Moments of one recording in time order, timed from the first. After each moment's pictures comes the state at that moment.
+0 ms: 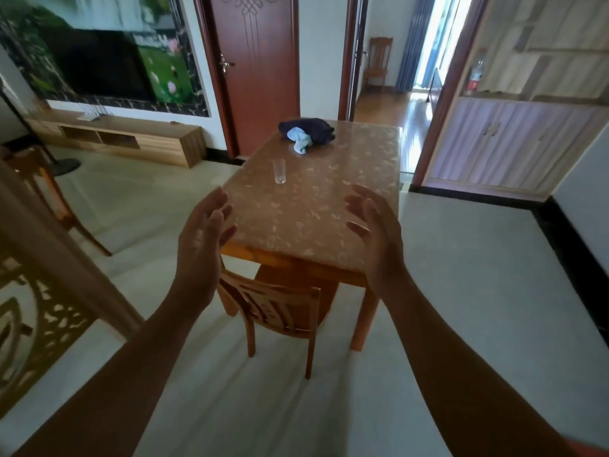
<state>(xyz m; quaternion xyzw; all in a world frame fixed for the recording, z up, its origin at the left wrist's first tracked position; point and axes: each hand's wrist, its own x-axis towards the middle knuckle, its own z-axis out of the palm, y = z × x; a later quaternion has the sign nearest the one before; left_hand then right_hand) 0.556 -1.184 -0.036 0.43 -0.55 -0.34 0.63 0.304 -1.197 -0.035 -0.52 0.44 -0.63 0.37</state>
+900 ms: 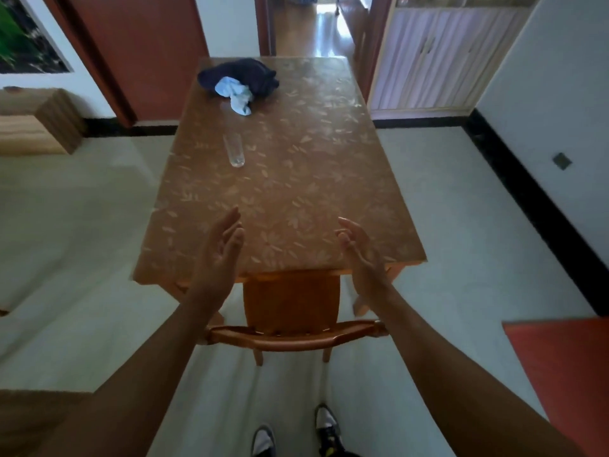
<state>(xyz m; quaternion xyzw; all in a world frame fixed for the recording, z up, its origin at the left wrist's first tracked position) 0.679 -1.520 -0.176 0.41 -0.64 -0.49 0.44 0.432 -1.422 -0.184 -0.46 0.63 -0.54 0.32</state>
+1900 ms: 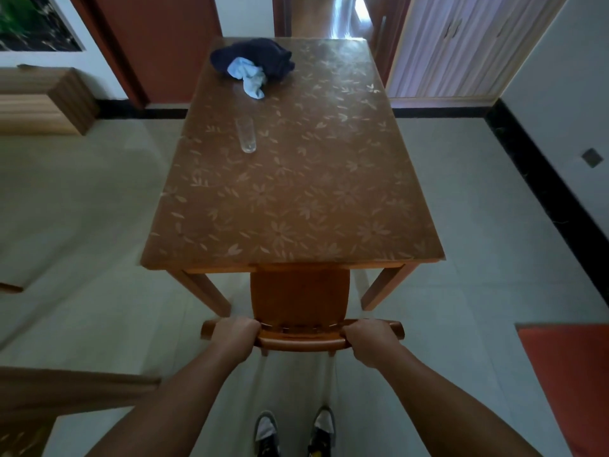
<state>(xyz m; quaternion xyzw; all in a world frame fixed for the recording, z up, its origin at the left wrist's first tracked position) 0.707 -1.470 -0.304 0.46 -0.84 -0.14 -0.24 0.447 -1.373 -0.305 -0.65 0.68 0.24 0.26</state>
